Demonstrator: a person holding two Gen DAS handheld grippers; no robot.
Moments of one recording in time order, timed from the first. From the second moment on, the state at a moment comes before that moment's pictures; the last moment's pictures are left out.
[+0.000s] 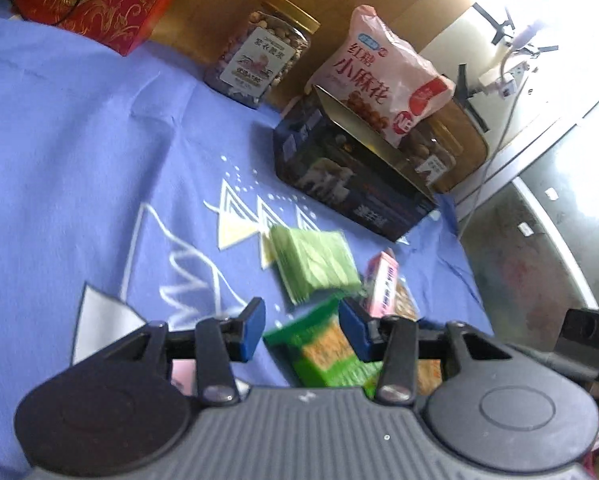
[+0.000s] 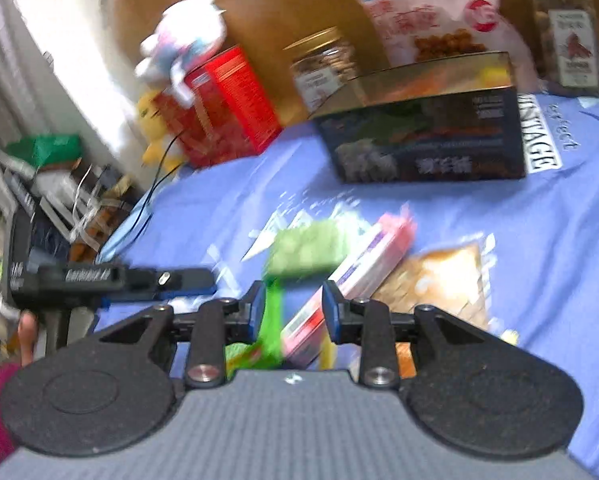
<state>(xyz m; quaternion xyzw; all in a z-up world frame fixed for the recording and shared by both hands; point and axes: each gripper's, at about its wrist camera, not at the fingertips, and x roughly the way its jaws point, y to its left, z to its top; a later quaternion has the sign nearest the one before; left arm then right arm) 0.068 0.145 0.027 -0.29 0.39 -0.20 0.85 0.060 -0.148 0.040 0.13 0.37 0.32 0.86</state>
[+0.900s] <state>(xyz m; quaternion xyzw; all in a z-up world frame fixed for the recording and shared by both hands) 0.033 0.164 0.021 -0.28 0.38 -0.19 0.86 0.007 -0.062 0.003 -0.03 0.34 0.36 0.87</state>
